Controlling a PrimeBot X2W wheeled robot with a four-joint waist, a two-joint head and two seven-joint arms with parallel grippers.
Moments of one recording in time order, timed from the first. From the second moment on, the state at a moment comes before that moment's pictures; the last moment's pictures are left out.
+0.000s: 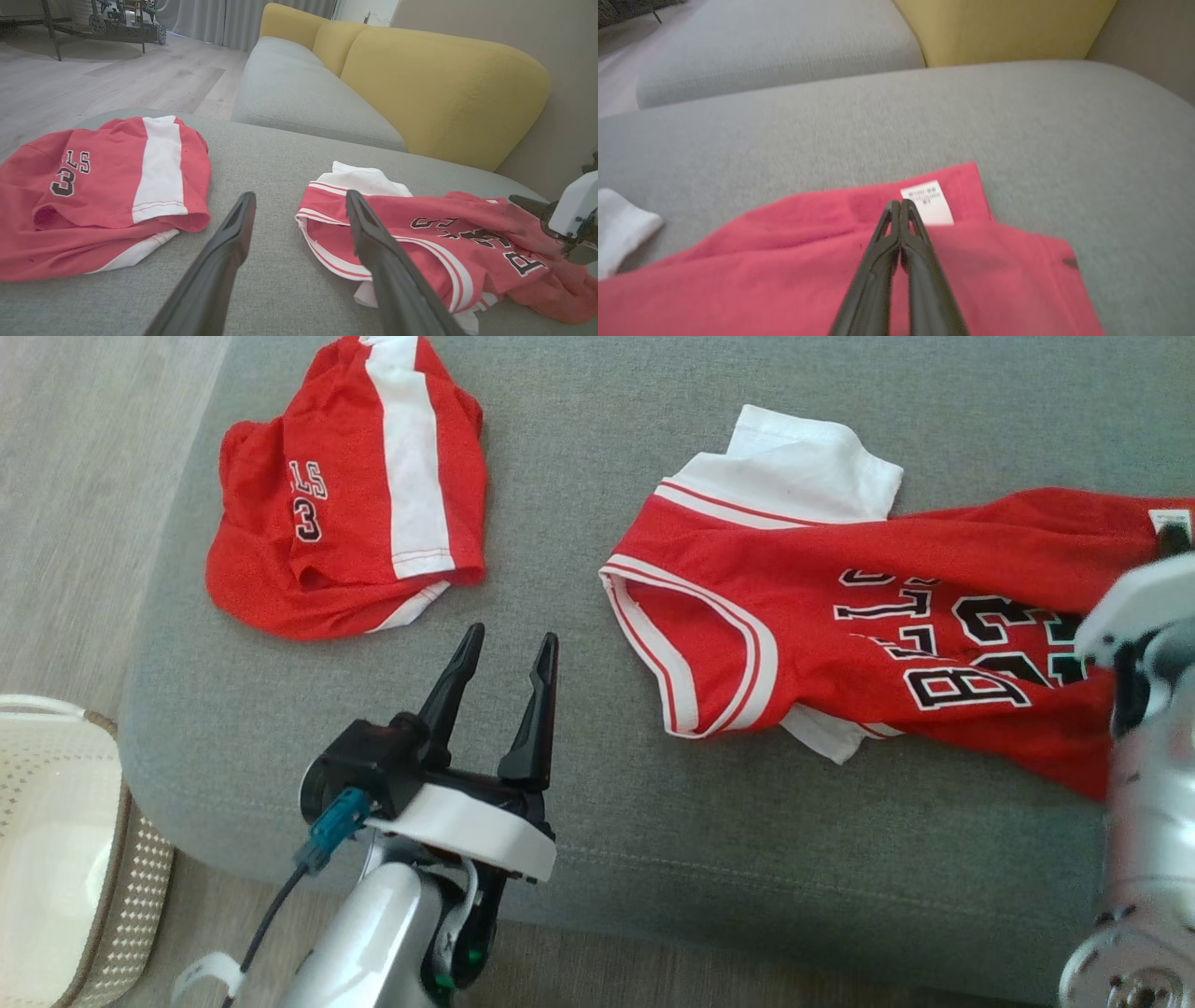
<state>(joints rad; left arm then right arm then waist) -0.21 0.05 -0.48 0.13 -0.37 0.10 -0.25 -0.77 -0.05 -0.75 0.83 -0.38 0.13 -0.05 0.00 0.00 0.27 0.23</state>
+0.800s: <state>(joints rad) -0.21 0.05 -0.44 0.10 -0.38 0.11 -0.25 -0.68 -0.06 -0.22 0.58 -0.04 0.13 -0.25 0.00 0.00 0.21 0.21</state>
